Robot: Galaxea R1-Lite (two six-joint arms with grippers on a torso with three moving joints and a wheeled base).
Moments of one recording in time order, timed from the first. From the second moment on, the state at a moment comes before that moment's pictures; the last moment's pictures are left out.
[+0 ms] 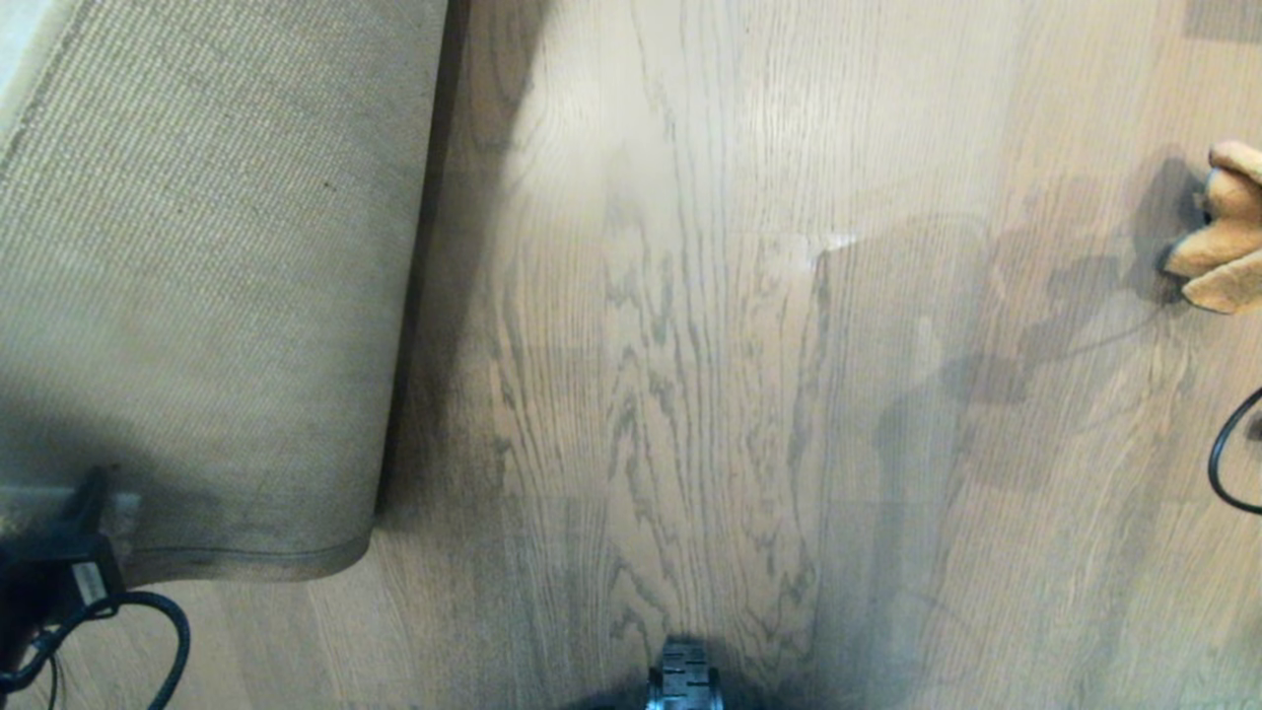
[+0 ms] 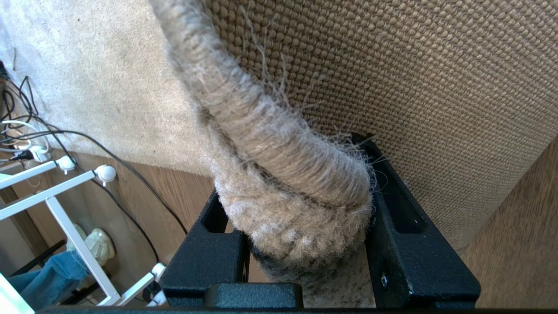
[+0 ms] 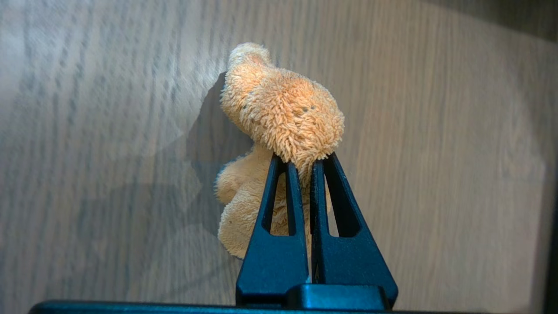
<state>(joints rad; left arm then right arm) -0.05 1.03 -0.05 -0.95 0.54 0.26 -0.46 1.65 -0.59 -1.48 0.13 -0.09</state>
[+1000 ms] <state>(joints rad) -0.05 1.03 -0.05 -0.95 0.54 0.25 -0.48 1.72 -0.42 -1.50 0.14 -0.10</state>
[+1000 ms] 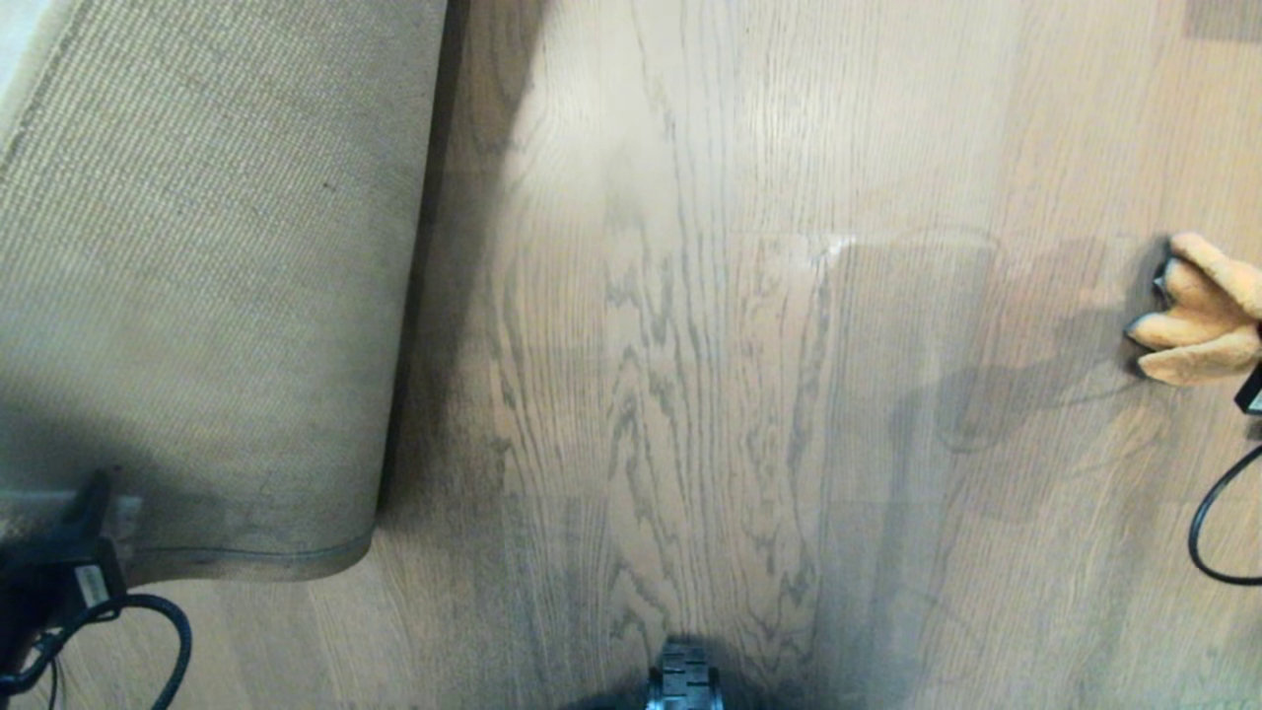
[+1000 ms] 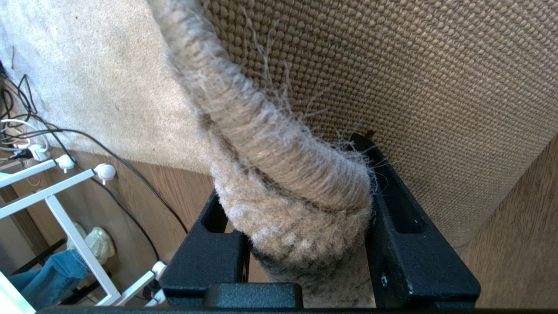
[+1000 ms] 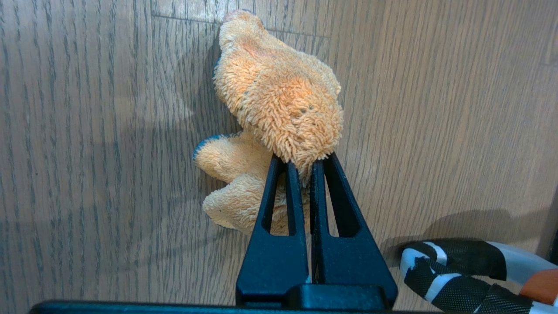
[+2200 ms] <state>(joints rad) -0.05 1.03 -0.04 -0.95 0.54 0.25 -0.48 1.66 -0.38 -1.52 0.28 -0.08</state>
